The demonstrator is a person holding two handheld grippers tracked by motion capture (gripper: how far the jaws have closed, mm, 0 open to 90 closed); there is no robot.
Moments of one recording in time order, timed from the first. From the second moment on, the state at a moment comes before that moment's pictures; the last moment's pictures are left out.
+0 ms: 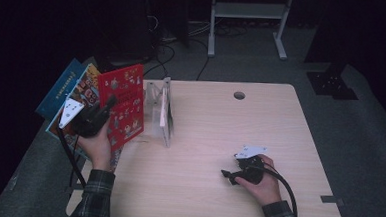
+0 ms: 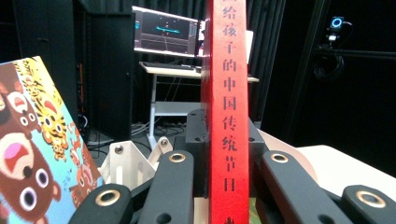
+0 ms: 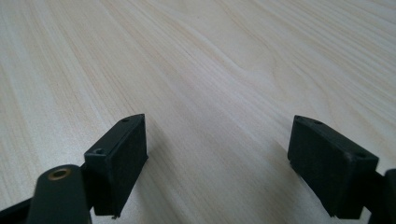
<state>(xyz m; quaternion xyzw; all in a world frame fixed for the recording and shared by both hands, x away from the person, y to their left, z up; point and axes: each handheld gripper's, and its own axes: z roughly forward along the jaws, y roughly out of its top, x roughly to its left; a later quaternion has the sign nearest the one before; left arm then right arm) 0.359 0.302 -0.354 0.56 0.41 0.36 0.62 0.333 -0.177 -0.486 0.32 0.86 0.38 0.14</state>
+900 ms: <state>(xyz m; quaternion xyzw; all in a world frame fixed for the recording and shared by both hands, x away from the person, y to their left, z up) 0.391 0.293 -0.367 0.58 0.42 0.39 0.59 0.333 -0.177 -0.486 0.32 0.86 0.38 0.14</state>
